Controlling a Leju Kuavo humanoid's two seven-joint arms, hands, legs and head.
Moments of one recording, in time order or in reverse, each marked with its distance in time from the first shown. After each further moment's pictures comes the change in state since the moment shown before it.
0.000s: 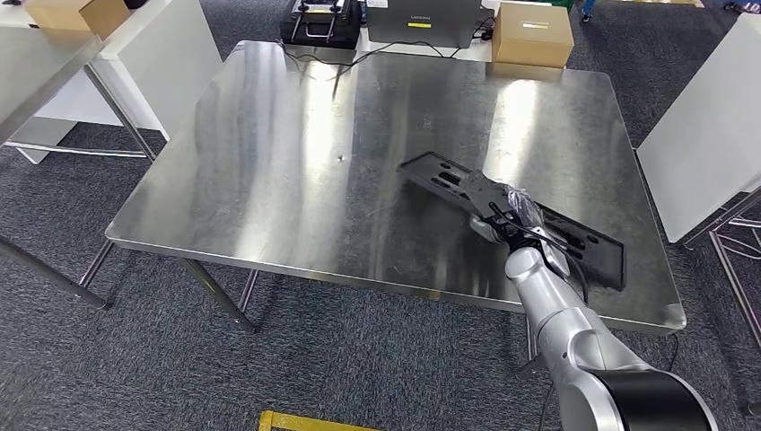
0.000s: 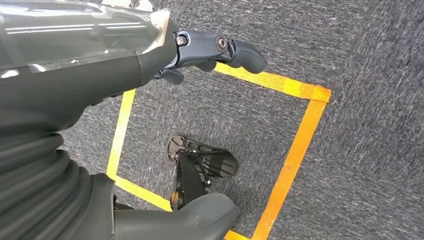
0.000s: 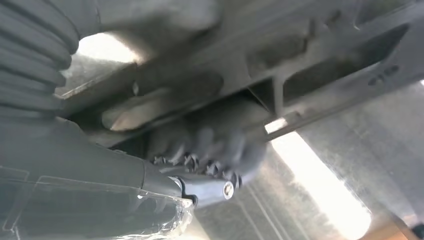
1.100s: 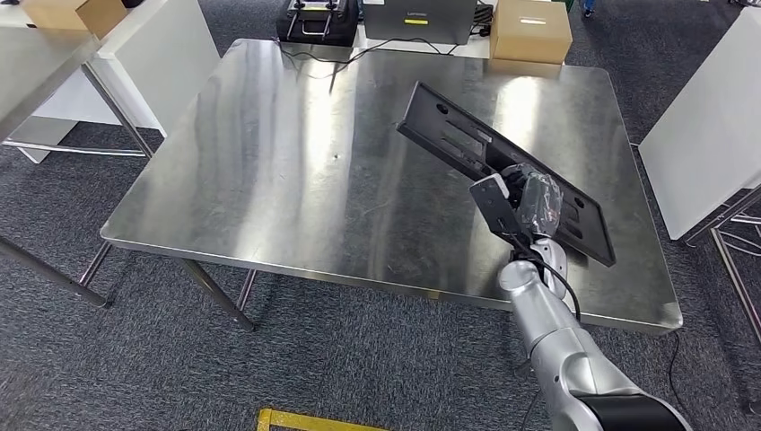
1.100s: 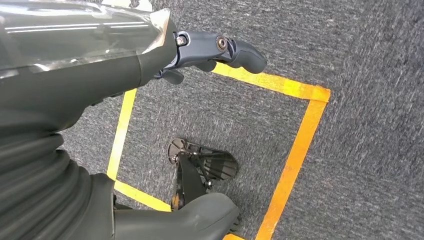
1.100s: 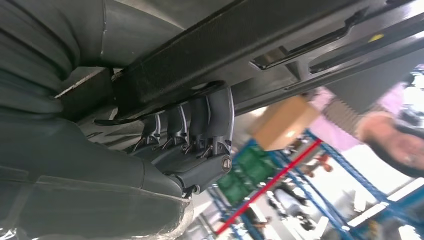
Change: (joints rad) left arm 0.000 -0.011 -0.021 0.000 -0.008 0.030 -0.017; right arm 0.098 0.011 0.018 -0.137 -0.114 -0.423 -0.341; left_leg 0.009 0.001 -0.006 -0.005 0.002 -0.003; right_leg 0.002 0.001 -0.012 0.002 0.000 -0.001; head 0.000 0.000
